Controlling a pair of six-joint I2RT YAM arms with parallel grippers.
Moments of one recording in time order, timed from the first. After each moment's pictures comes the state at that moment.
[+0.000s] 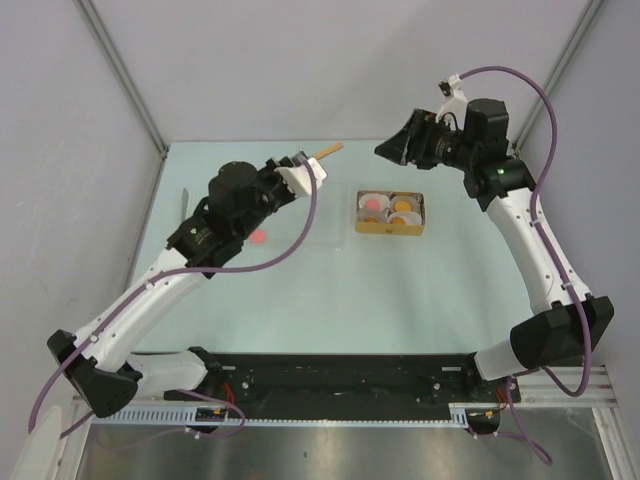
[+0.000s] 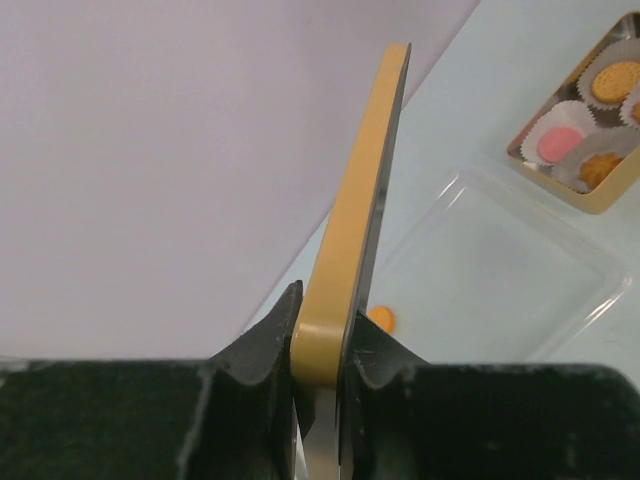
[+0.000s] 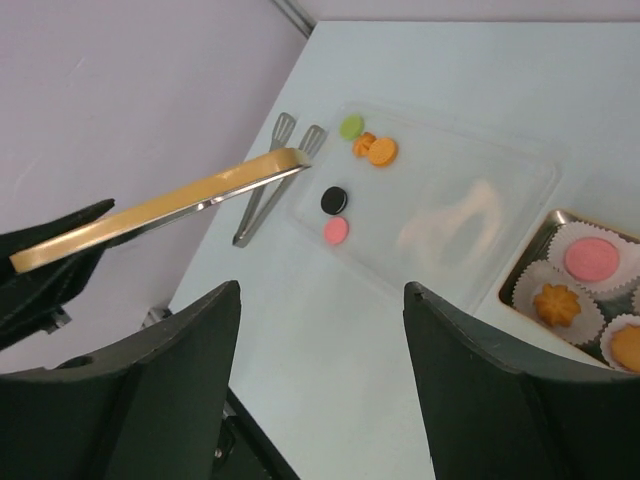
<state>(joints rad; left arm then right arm) -0.67 1.19 1.33 -0.33 -0.16 0.67 0.26 1.47 1.61 -0.42 -0.54 0.48</state>
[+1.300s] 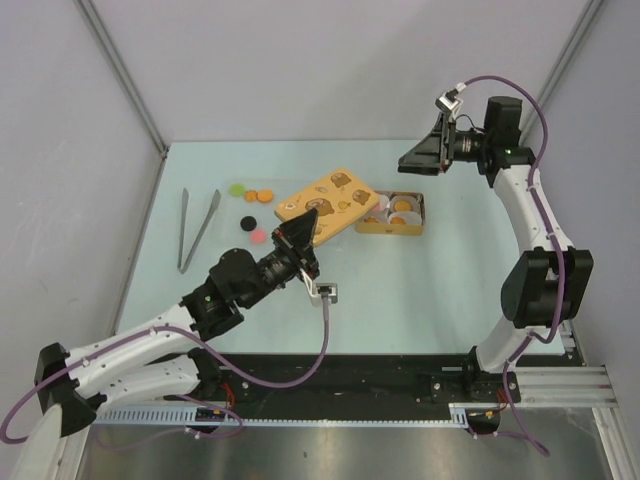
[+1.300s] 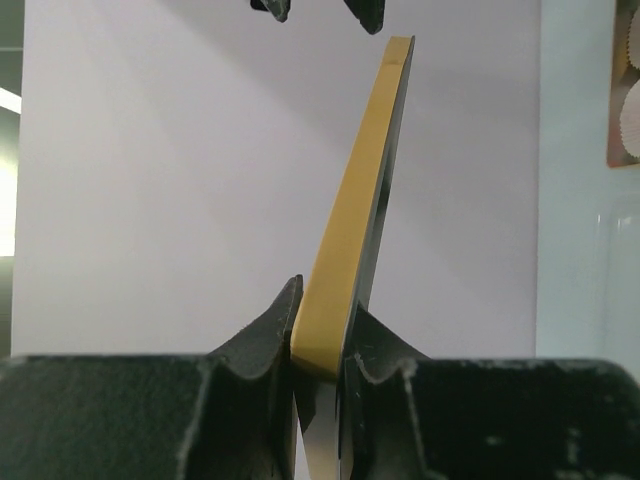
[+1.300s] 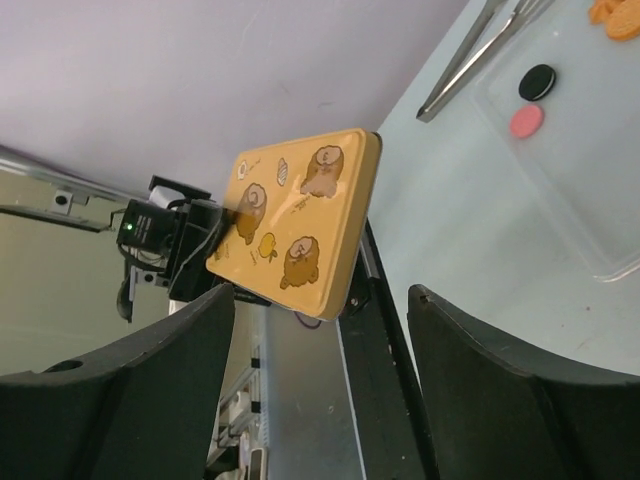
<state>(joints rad) -0.98 0.89 0.70 0.26 -0.09 1.58 0.02 1.71 1.64 -0.33 -1.40 0.59</state>
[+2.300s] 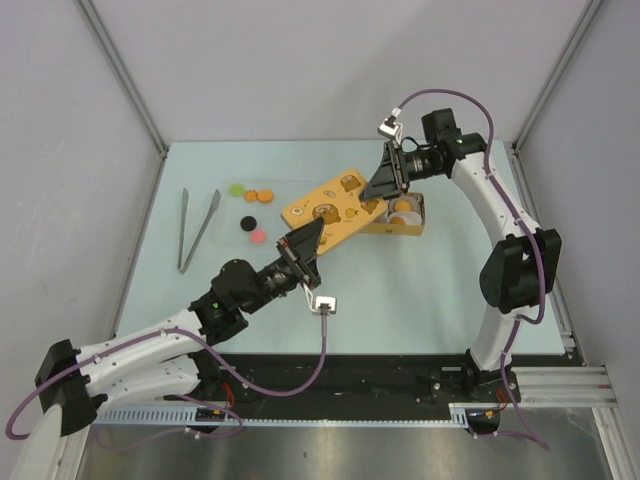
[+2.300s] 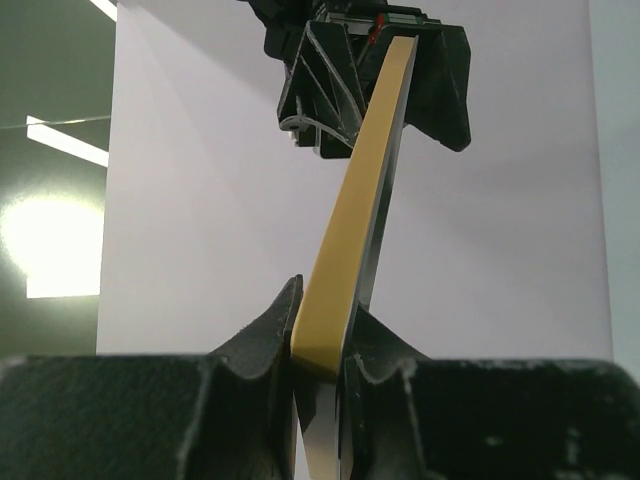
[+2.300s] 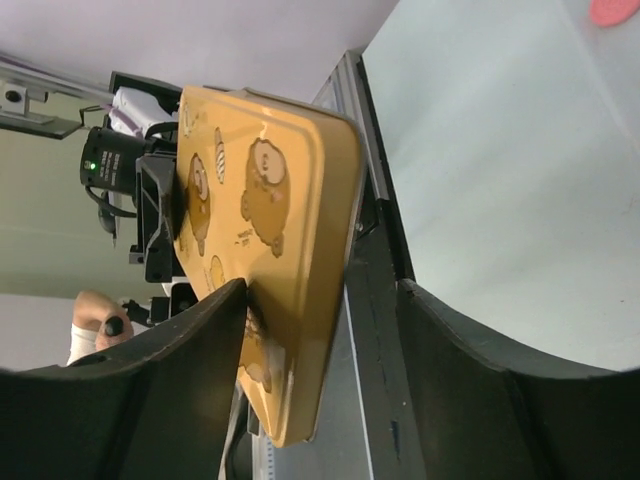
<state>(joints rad) -0.98 0.89 0.57 0.48 0.01 1.75 0.25 1.86 1.83 -0.93 -1.34 0.07</state>
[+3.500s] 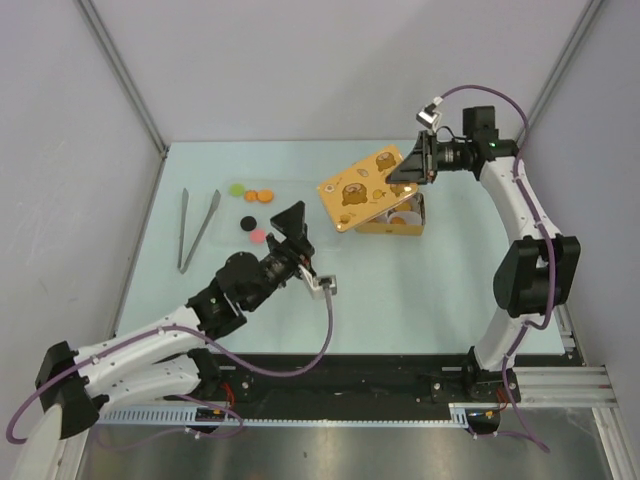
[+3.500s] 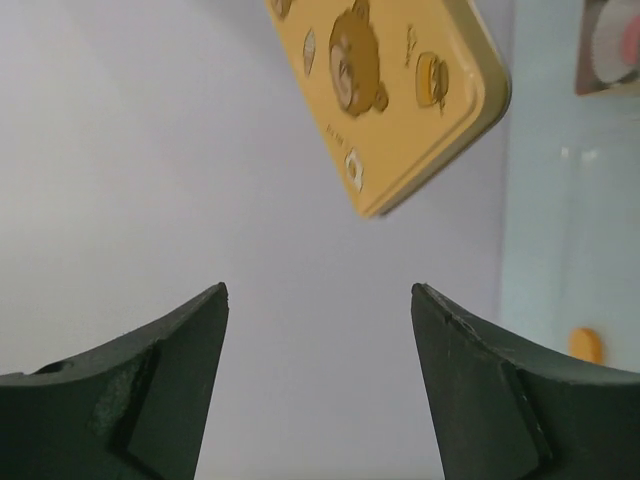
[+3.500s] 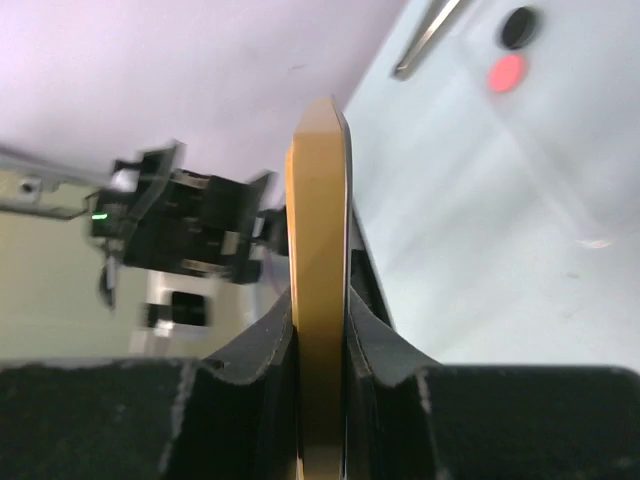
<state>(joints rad) -0.95 0.90 0.58 0.36 -0.20 1.60 0.10 1.81 1.75 -0.73 -1.38 0.23</state>
